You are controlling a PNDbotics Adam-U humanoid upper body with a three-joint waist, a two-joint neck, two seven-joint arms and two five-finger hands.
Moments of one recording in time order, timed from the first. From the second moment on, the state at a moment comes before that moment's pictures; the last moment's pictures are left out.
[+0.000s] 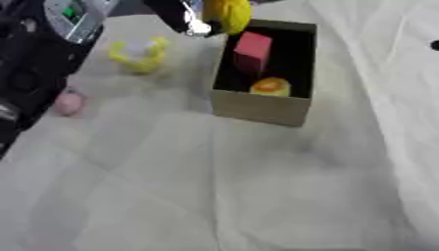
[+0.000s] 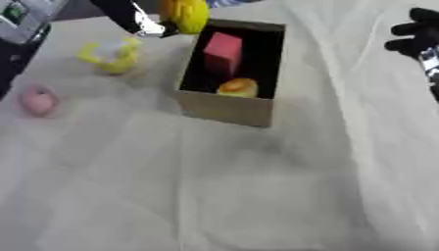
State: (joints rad) left arm -1.28 0.39 -0.40 -1.11 -0.48 -0.18 -0.62; right arm -0.24 -0.53 -0.03 -1.98 -0.13 -0.01 -0.02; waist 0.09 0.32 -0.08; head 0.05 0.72
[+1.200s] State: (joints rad) left arm -1.24 0.41 -0.30 -0.90 -0.63 -0.26 -0.51; right arm -0.23 -0.53 -0.03 -1.98 -0.14 -0.01 -0.02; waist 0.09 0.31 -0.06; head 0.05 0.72
